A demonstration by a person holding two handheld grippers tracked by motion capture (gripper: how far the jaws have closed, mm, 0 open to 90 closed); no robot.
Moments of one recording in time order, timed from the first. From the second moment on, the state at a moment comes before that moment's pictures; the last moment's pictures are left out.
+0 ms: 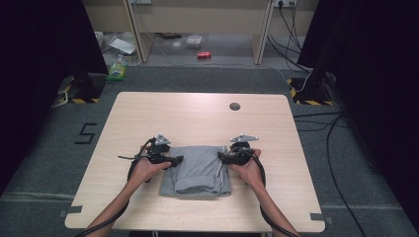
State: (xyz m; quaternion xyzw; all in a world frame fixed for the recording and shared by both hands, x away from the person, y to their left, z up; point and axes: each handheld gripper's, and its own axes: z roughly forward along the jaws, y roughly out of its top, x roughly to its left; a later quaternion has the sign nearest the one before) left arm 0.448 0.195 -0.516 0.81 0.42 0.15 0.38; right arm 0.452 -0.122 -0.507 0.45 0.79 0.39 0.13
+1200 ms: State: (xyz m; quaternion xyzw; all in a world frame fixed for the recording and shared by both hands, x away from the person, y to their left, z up) left arm 0.508 0.181 -0.514 0.80 0.45 0.16 0.36; right arm 0.502 -0.134 -0.514 0.49 0.76 0.38 0.16
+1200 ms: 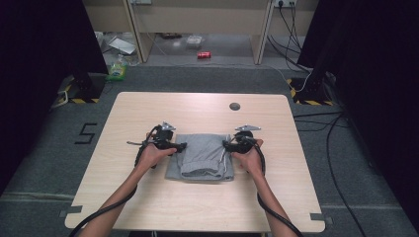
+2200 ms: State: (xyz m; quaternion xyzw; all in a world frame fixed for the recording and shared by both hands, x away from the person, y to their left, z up) left arm 0.518 0.203 -0.503 0.77 0.48 0.12 0.40; right arm 0.516 -0.138 -0.498 0.54 0.73 0.39 0.15
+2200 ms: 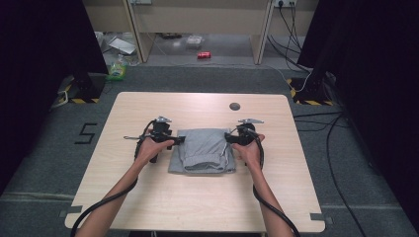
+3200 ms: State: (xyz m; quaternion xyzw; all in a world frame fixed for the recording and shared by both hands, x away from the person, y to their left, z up) left arm 0.449 0.220 -0.483 0.78 0.42 0.13 0.44; right arm 0.469 -0.131 -0.471 0.48 0.75 0.41 0.17
